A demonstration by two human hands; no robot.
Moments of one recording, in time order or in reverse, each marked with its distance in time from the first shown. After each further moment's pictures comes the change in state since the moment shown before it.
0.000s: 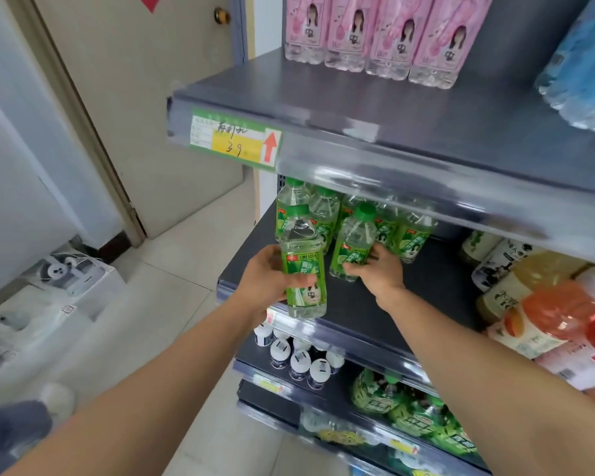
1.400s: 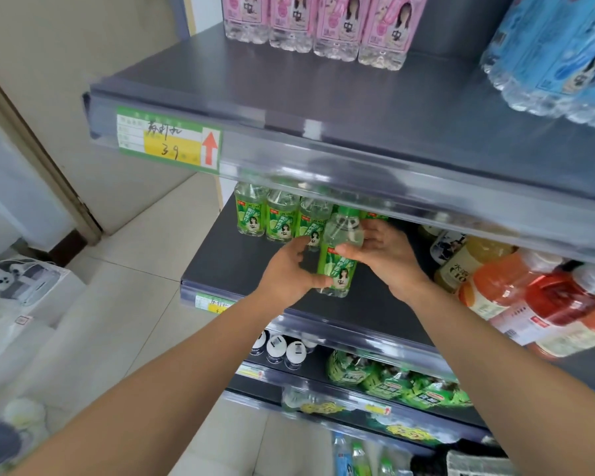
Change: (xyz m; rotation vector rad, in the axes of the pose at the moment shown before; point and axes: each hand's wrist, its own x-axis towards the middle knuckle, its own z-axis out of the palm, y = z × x) left_hand 0.015 -0.001 0.071 0.428 -0.156 0.134; right_hand -0.042 -0.032 -0.070 0.152 -0.109 -0.125
